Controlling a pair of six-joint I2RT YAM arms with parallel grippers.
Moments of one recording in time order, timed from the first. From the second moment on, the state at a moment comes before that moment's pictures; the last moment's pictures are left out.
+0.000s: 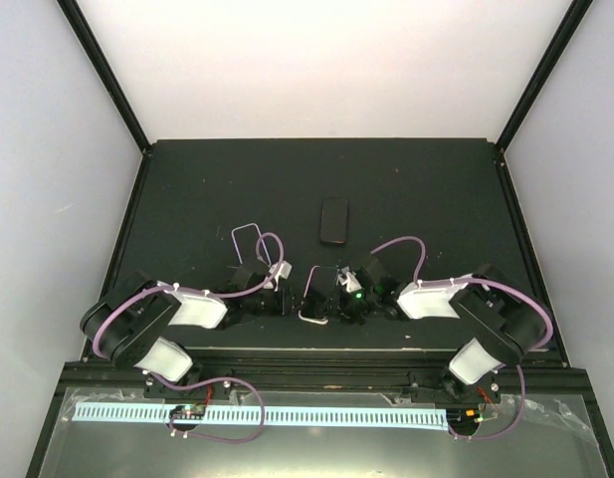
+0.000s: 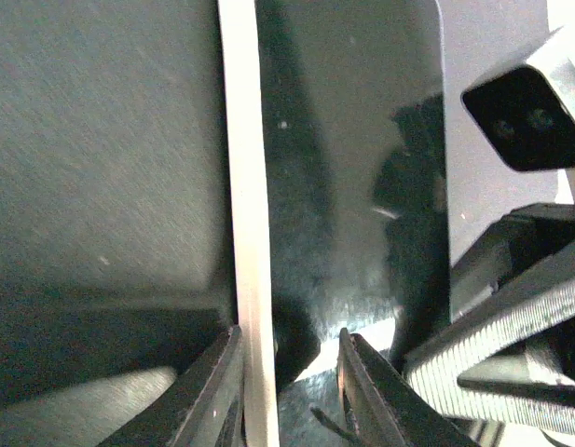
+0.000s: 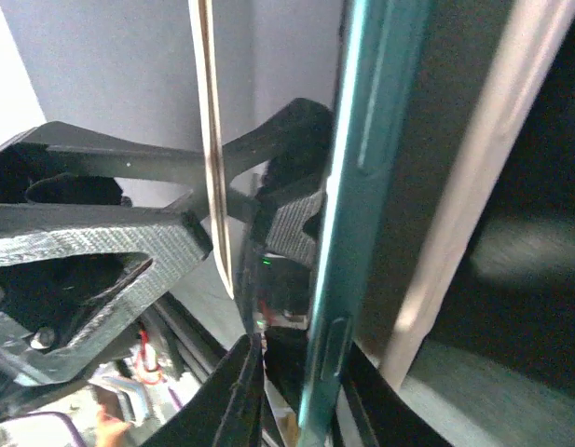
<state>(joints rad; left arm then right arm) -0.66 1.49 0.33 0.42 0.47 -0.77 0.78 1.60 0.51 0.25 -0.60 1.13</state>
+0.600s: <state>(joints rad) -0.69 1.41 0.30 0.40 0.47 -0.83 0.77 1.42 0.60 -0.19 -0.34 0.91</state>
